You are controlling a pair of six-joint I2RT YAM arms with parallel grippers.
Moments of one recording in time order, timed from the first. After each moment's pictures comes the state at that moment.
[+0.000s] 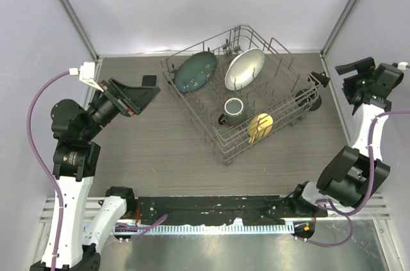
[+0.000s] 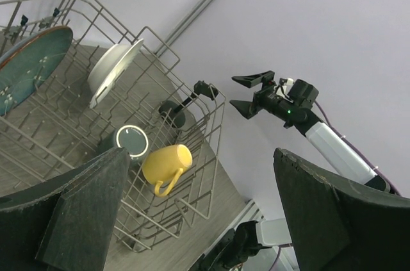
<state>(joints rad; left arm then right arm) -0.10 0.74 1.12 -0.25 0.59 -0.84 -0.58 1.37 1.21 -0.29 -0.25 0.76</state>
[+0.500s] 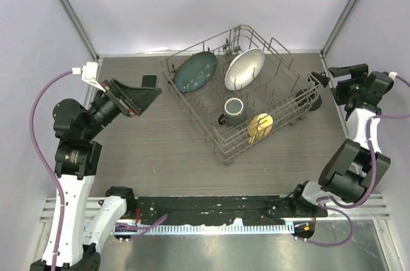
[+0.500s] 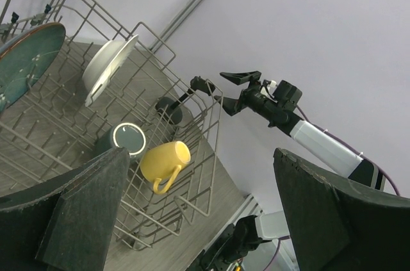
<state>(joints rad) -0.10 0.74 1.09 -0.21 0.62 -0.85 -0.57 1.41 1.03 -0.04 -0.39 0.97</state>
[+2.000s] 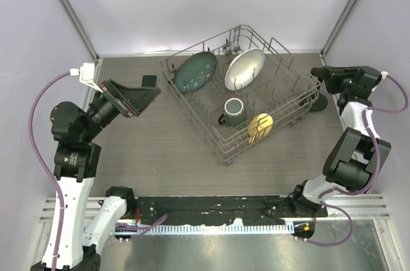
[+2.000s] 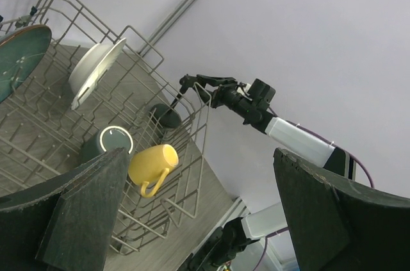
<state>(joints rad) -0.10 0.73 1.09 -0.18 0.63 -0.90 -0.49 1.52 1.03 0.11 -0.33 1.18</state>
